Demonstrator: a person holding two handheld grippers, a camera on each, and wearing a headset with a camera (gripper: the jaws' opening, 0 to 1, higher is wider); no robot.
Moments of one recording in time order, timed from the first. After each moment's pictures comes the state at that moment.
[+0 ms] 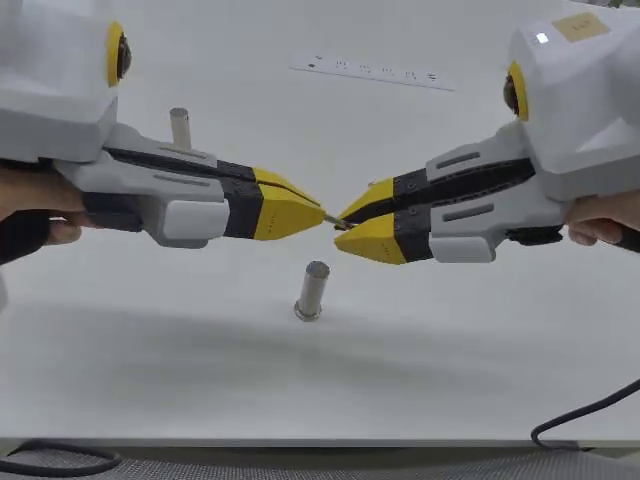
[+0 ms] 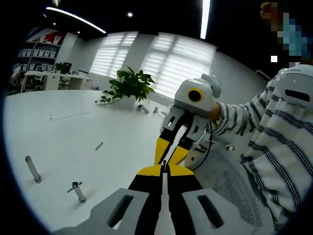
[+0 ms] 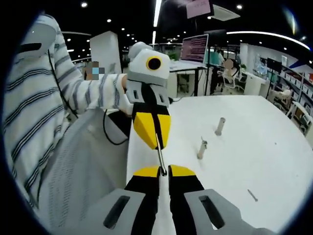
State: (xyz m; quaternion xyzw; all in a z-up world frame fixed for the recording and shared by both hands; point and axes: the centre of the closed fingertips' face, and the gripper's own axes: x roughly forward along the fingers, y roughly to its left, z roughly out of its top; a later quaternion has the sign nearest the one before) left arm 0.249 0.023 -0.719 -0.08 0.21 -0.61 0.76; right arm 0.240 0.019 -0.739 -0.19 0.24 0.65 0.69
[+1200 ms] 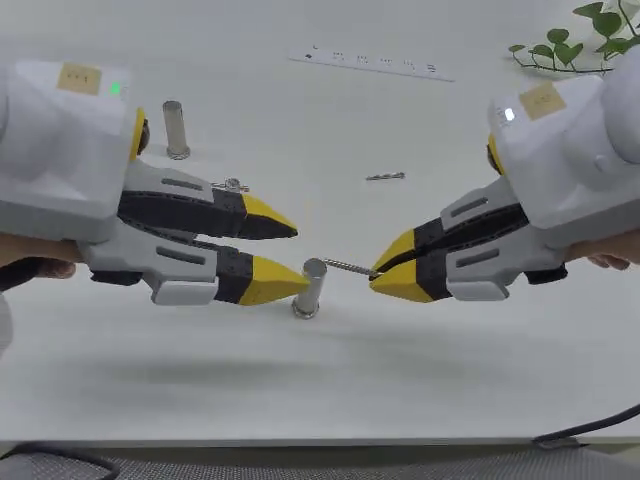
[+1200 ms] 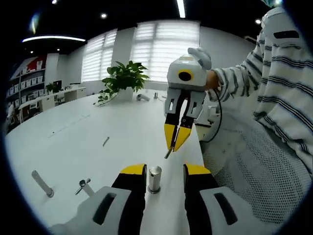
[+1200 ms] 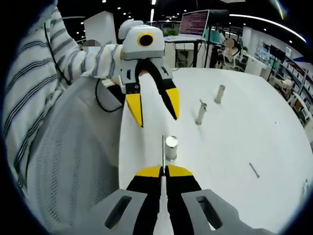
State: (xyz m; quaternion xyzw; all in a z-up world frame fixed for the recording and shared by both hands) left arm 0.244 0.014 -0.773 0.07 0.18 -0.61 0.77; right arm 0.241 -0.021 -0.799 -0.27 0.32 0.61 0.67
